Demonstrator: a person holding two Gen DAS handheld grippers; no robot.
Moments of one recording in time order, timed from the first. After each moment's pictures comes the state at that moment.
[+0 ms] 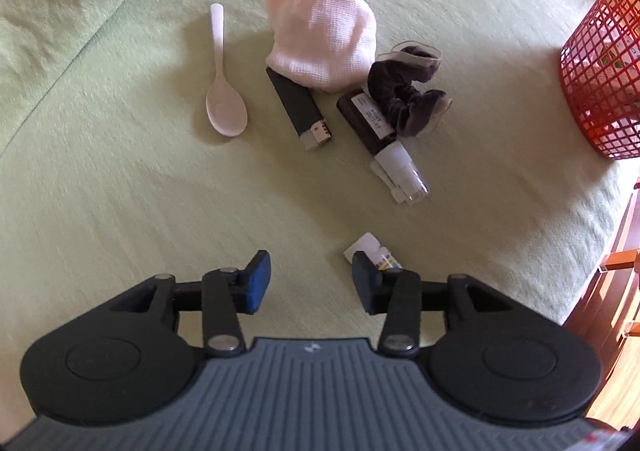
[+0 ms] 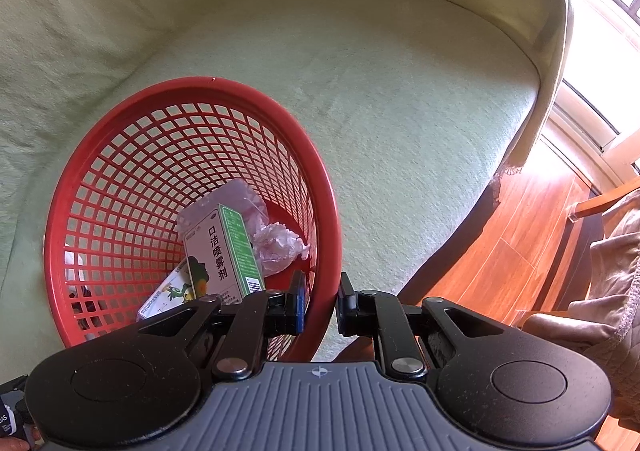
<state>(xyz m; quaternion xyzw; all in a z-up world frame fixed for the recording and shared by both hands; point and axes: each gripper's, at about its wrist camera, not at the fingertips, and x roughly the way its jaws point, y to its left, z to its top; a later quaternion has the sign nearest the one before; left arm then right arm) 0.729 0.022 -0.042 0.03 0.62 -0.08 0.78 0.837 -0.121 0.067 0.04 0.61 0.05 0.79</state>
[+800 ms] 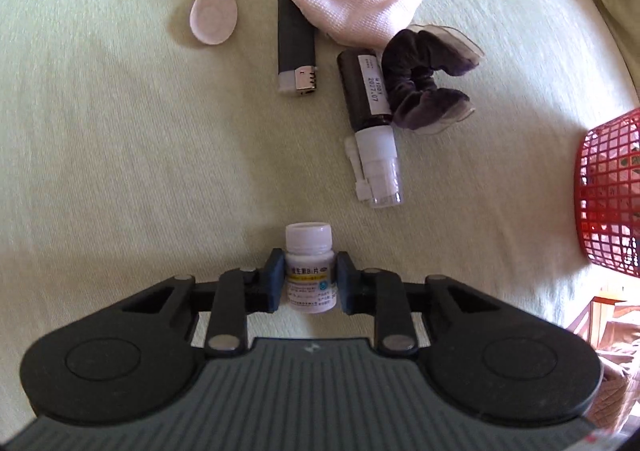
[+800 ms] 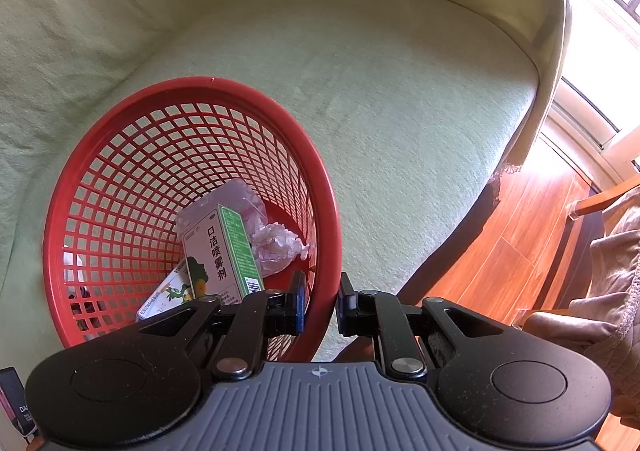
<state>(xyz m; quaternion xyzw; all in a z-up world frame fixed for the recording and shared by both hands) 0.730 0.010 -0.082 -0.16 0.65 -0.01 0.74 0.837 -0.123 0.066 0.04 0.61 0.04 0.79</state>
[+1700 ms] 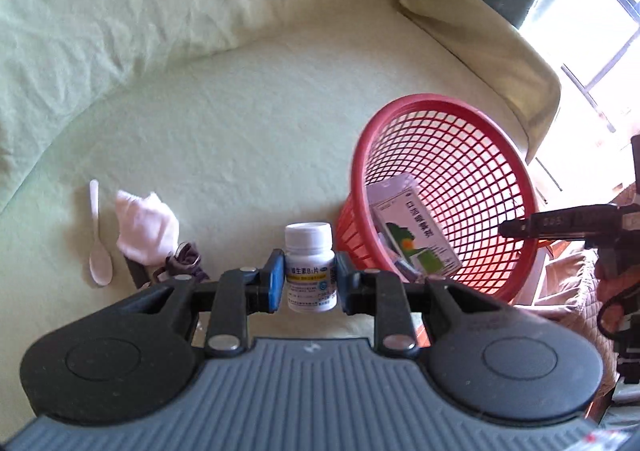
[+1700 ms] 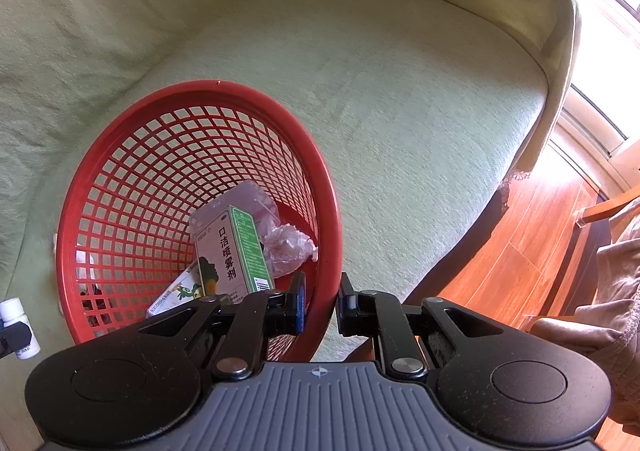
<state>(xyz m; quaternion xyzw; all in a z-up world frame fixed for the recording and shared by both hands) 0.778 -0.123 0.149 -0.04 0.54 -0.19 0.82 0.839 -0.118 0.071 0.04 0.60 0.06 0.80</state>
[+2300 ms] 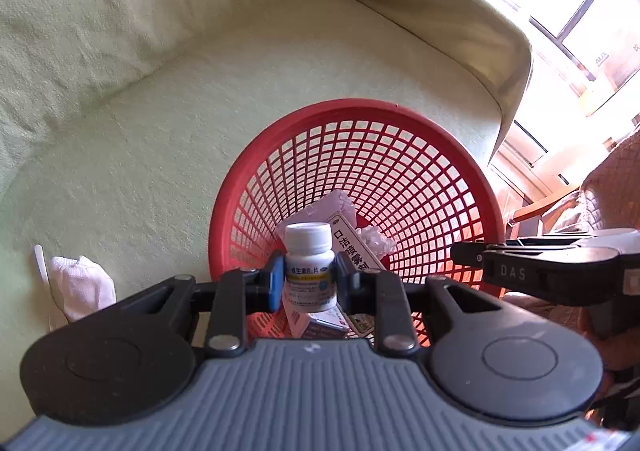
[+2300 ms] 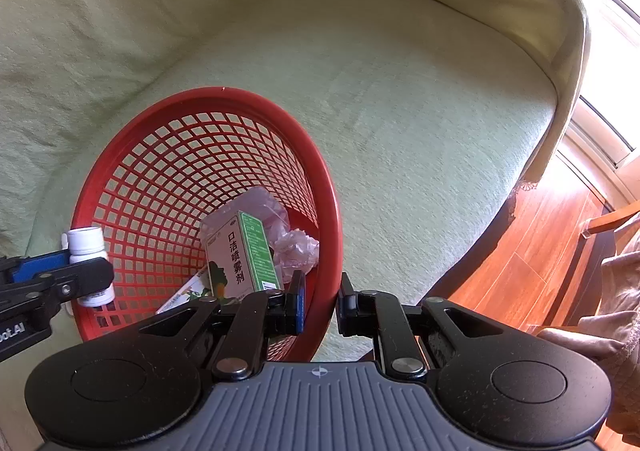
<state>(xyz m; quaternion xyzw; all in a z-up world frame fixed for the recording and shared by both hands) 0.808 -0.219 0.142 0.02 0.54 -0.24 0.81 0.842 -0.116 0.072 0.04 0.59 0.08 0.80</state>
